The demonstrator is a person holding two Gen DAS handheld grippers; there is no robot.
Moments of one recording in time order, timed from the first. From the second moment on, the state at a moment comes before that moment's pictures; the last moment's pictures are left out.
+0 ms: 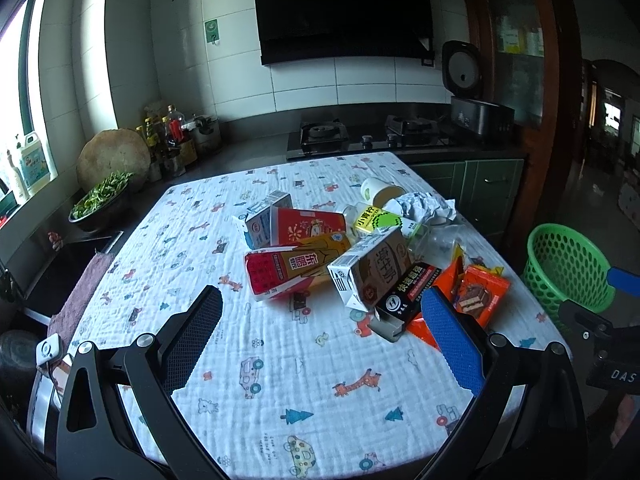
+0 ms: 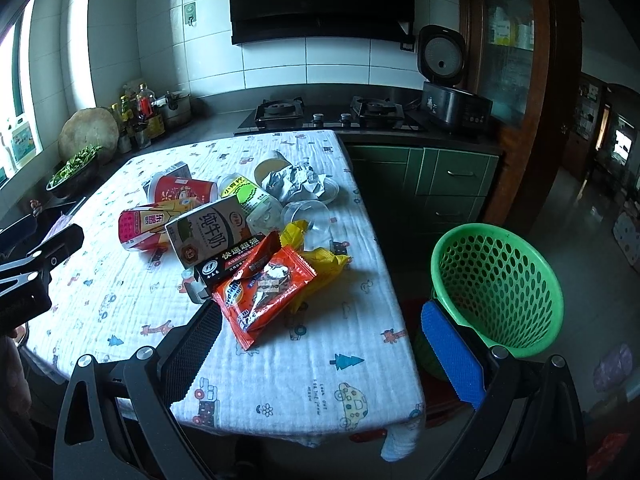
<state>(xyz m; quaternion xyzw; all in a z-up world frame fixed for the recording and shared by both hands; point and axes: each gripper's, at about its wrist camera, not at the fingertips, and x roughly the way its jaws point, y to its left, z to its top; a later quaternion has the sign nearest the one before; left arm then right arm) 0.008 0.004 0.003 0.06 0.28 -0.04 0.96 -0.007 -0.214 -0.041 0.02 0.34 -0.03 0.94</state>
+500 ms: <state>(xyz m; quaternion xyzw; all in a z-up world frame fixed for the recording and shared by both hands) 0.011 0.006 0.010 0.04 0.27 -0.05 0.96 -0.003 -0.216 -0.041 0.02 0.34 -0.03 0.94</state>
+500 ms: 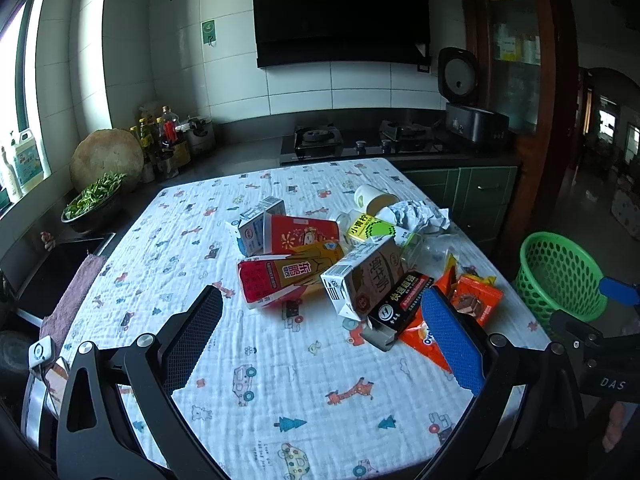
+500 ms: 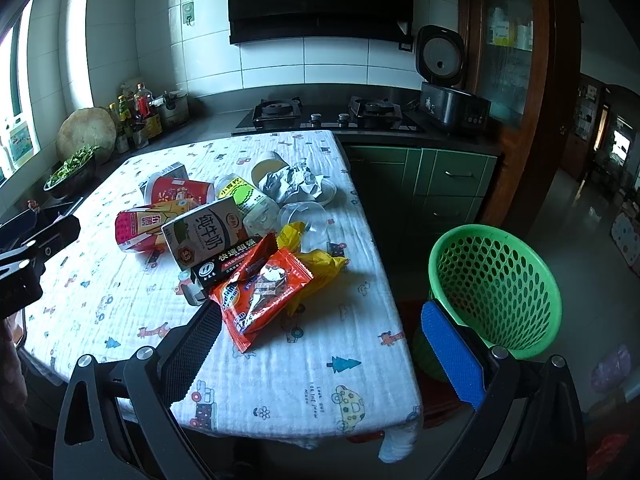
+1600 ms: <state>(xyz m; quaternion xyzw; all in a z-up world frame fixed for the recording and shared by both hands) 0.018 0.008 0.013 0.04 0.27 -0.07 0.96 0.002 -0.215 -0.038 0.01 0.34 -0.03 0.94</state>
